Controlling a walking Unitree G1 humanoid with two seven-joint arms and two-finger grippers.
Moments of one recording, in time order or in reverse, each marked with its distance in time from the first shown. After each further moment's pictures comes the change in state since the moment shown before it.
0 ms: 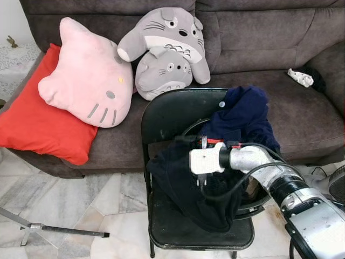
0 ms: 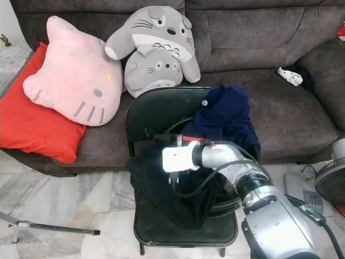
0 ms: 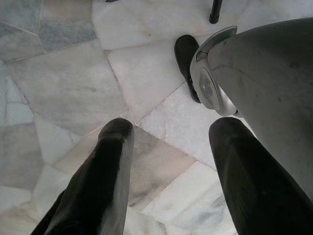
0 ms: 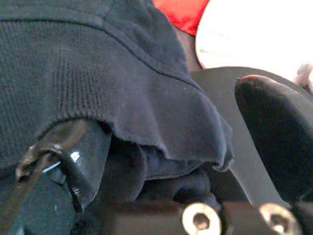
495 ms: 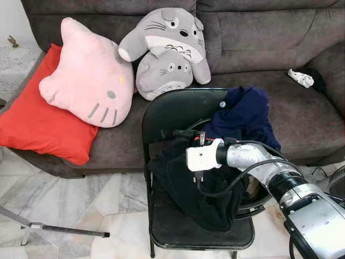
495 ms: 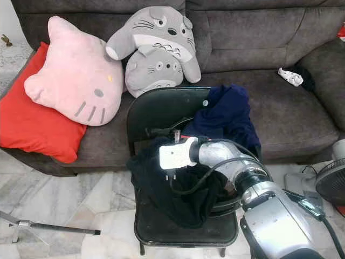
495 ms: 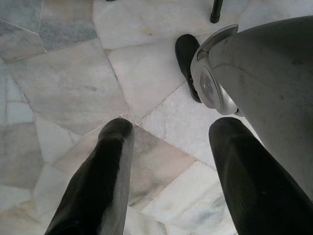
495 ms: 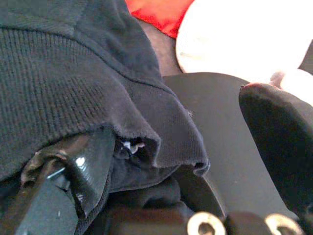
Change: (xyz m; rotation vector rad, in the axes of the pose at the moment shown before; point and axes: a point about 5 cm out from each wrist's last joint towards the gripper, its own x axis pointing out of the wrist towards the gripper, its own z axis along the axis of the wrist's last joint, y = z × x) left arm 0.000 0.000 0.000 0.000 0.001 0.001; right arm 0.004 -0.010 0.003 -0.085 0.034 -0.092
